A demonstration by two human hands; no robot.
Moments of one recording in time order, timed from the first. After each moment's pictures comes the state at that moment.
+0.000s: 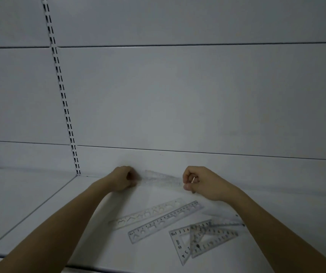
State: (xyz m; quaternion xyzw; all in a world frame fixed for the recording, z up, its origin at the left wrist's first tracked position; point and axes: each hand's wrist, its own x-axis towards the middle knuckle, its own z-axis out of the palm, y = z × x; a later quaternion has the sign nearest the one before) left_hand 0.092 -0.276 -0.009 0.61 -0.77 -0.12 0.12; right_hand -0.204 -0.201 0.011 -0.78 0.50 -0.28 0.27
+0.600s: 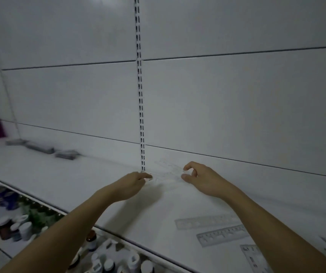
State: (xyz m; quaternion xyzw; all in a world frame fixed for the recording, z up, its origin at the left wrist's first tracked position) left_hand 0.222 -0.187 0.007 0.64 -0.73 -0.15 0.18; right_hand -0.040 -0.220 0.032 -0.82 0.47 -0.24 0.23
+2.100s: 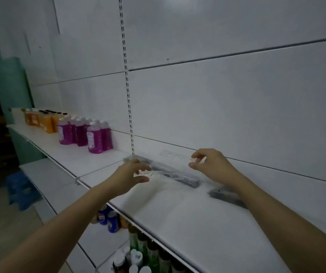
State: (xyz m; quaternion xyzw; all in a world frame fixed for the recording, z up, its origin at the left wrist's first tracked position) left_hand 0.897 -0.227 0.035 0.70 -0.67 0.01 0.25; right_hand 0.643 -0.360 0.060 -0.85 0.39 -0.30 0.20
